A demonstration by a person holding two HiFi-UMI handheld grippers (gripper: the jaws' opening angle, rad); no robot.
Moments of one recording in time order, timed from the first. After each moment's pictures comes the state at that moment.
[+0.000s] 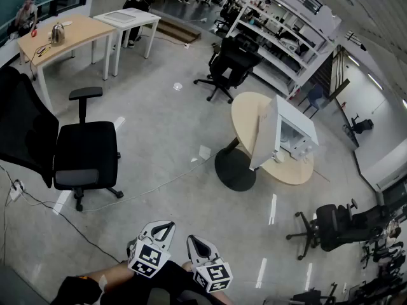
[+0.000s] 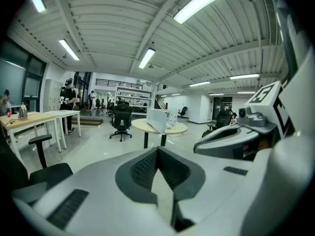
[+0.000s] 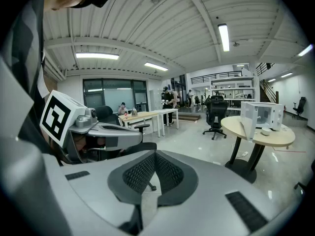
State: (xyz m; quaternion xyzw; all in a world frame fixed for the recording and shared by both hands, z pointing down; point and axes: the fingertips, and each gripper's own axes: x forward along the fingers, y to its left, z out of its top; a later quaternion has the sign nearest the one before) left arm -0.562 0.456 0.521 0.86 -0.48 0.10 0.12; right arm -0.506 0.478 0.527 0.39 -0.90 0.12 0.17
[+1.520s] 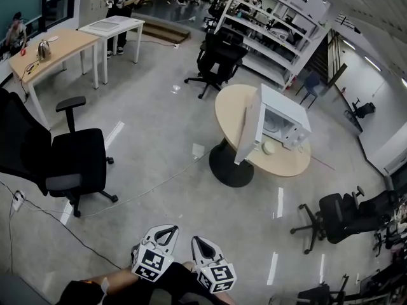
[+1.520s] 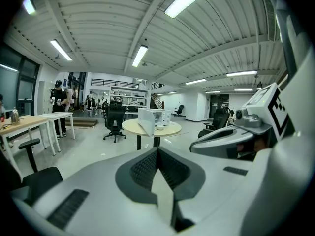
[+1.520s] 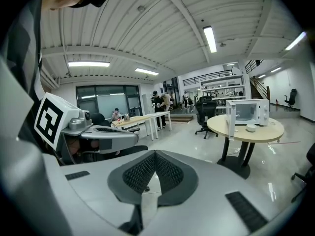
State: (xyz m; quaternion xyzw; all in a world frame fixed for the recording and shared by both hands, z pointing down) left arm -0.429 0.434 0.506 0.87 -0.47 0.12 0.11; right arm -0.372 0.449 0.515 0.42 -0.89 0.14 0.14
